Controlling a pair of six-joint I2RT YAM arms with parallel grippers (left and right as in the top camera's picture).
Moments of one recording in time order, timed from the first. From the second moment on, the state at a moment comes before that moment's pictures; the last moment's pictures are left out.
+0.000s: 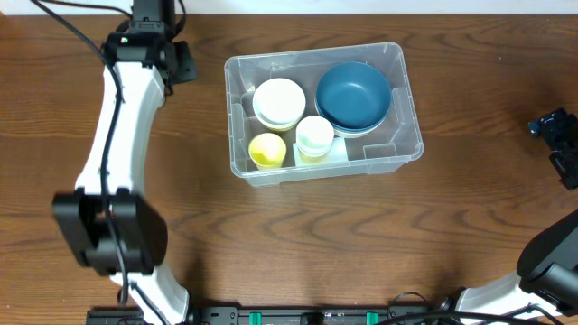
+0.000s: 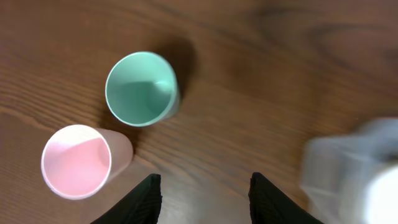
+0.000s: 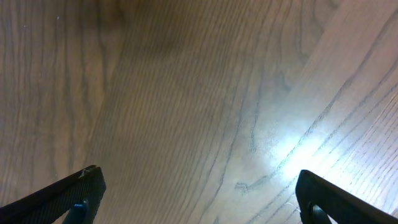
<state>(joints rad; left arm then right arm) -0.02 1.91 1.80 -0.96 -0.21 -0.27 -0.56 1.79 1.53 -1.09 0.09 0.62</state>
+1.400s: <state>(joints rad) 0.10 2.18 1.80 -0.73 -0.22 -0.06 -0.56 1.79 1.53 -1.09 0.09 0.62</state>
